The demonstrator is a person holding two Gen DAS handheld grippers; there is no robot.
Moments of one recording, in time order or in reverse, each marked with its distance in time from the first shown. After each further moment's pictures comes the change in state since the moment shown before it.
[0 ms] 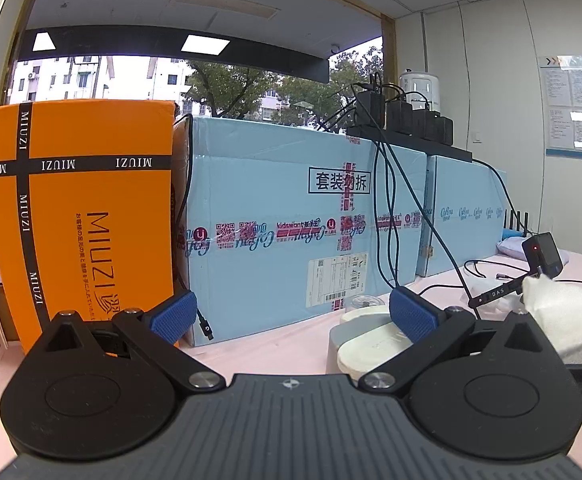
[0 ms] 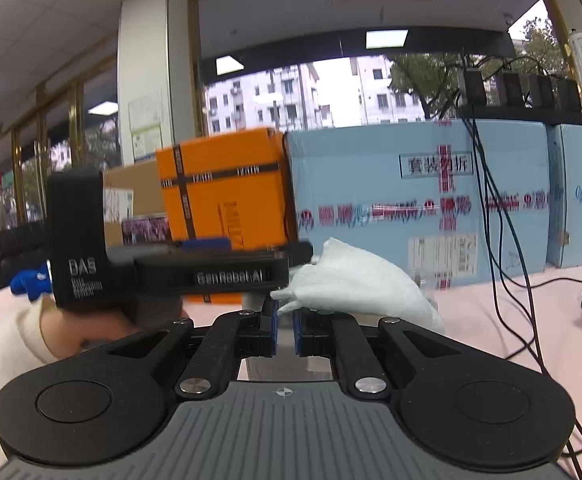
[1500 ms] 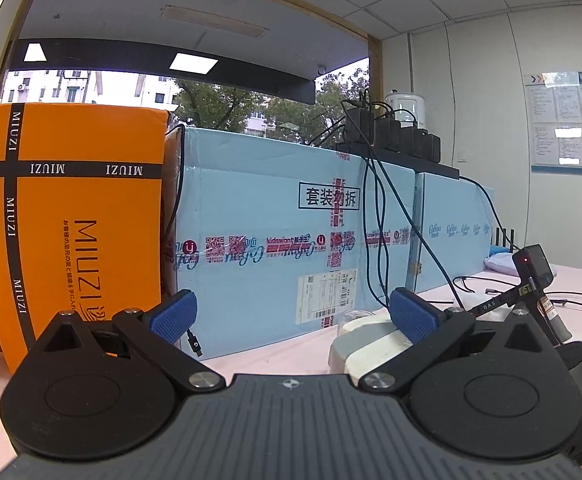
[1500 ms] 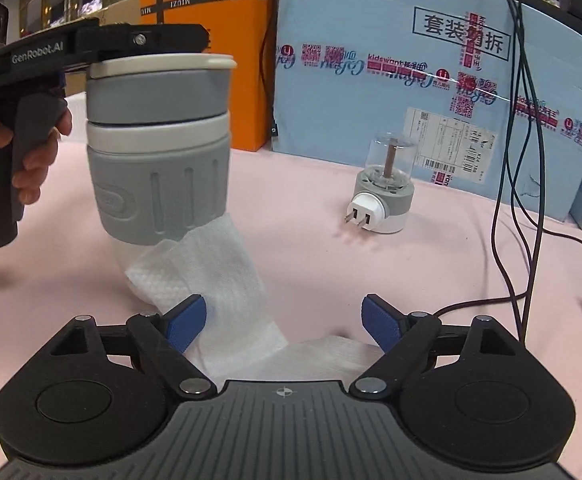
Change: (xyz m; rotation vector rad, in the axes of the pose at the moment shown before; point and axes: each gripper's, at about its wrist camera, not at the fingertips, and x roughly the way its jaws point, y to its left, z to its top) left arm 0.006 0.008 -0.009 -0.021 -0.067 -0.052; right arm 0.070 -0.089 -0.048 -0.219 0.443 0.075
